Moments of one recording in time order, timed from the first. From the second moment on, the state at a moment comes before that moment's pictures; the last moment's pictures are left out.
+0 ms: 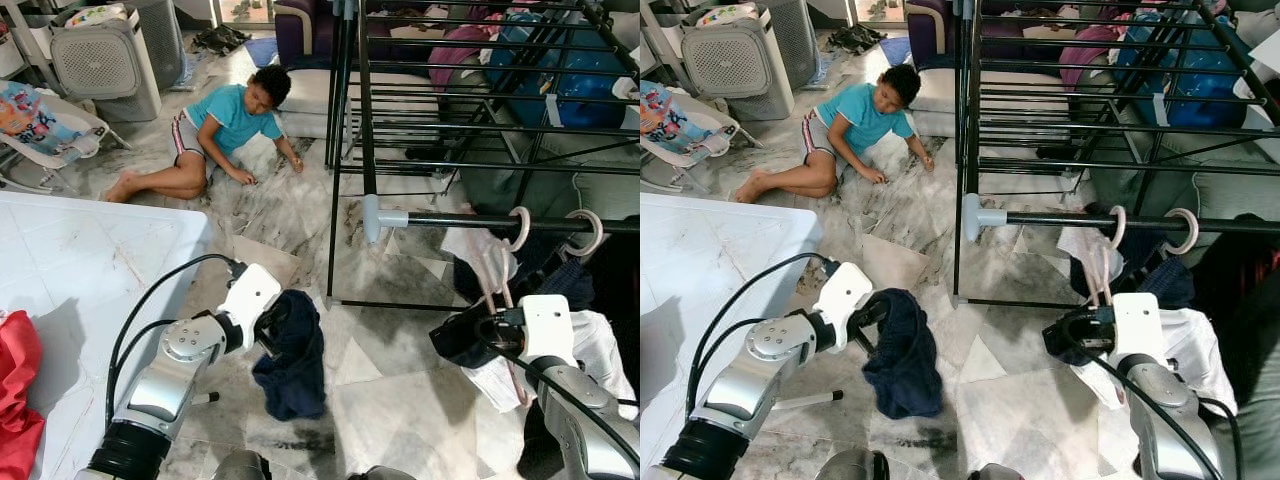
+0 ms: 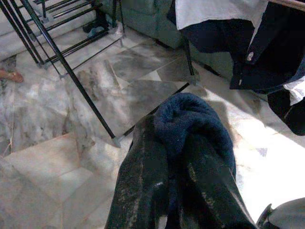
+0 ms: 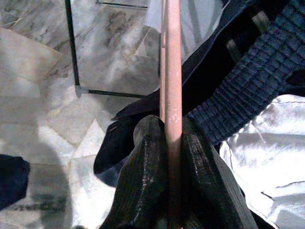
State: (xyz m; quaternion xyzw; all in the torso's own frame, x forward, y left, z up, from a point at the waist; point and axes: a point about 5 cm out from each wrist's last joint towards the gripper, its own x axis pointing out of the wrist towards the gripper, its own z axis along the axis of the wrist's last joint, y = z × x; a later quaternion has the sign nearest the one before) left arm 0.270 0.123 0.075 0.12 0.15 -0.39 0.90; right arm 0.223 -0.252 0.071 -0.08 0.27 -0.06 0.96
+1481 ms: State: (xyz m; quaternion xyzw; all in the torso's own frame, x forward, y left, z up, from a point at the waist) left arm 0.266 0.119 0.071 0.14 0.16 -0.40 0.89; right arm 0.221 -0.258 0.073 -0.11 0.27 -0.06 0.95
